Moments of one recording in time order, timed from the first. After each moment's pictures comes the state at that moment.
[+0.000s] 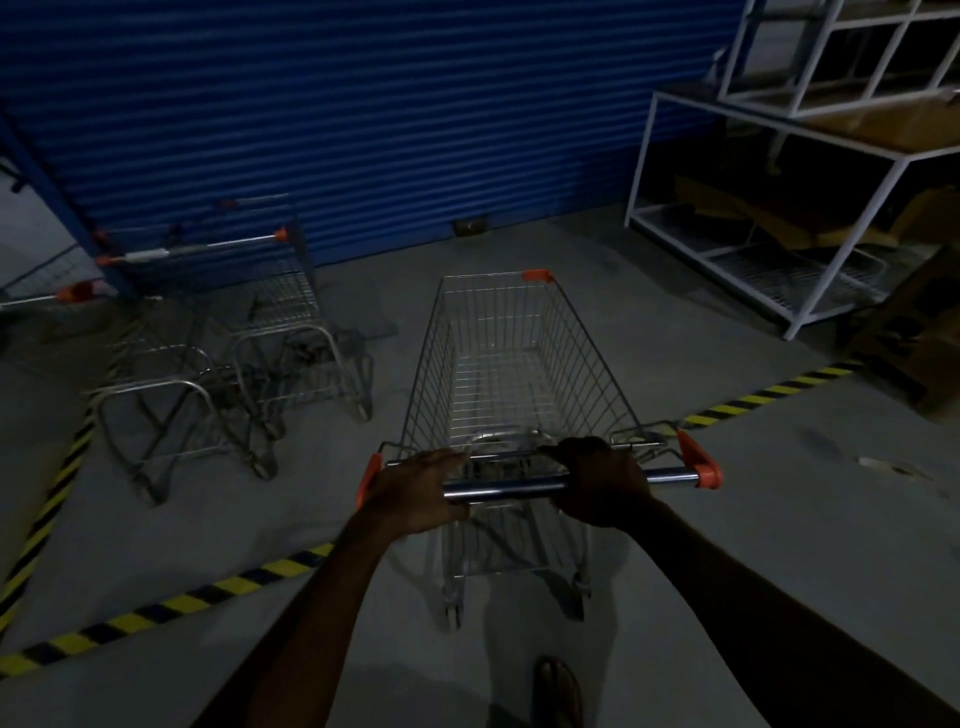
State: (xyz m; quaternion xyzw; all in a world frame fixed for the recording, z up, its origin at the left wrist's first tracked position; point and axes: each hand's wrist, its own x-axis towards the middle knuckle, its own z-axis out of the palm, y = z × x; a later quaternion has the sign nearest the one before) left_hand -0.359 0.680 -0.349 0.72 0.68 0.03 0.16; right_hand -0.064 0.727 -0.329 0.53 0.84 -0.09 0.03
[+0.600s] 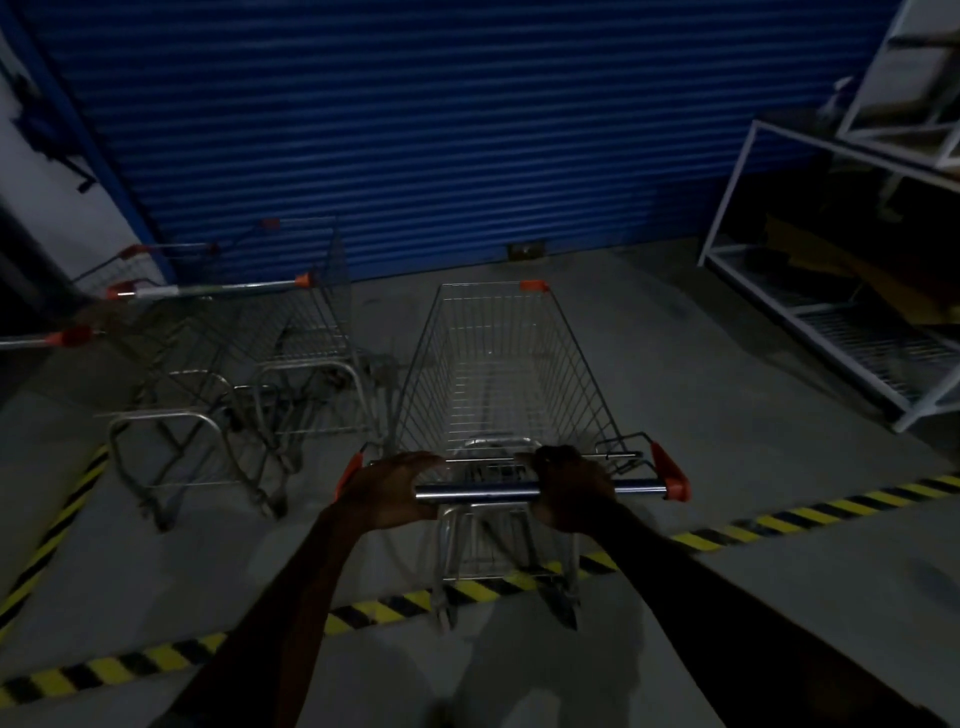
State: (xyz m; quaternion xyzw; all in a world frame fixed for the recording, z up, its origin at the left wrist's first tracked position) left_hand -0.467 0.938 -0.340 0.67 0.73 0.02 0.15; right_hand -0.181 1.018 -0.326 0.47 0.88 -0.11 0.06
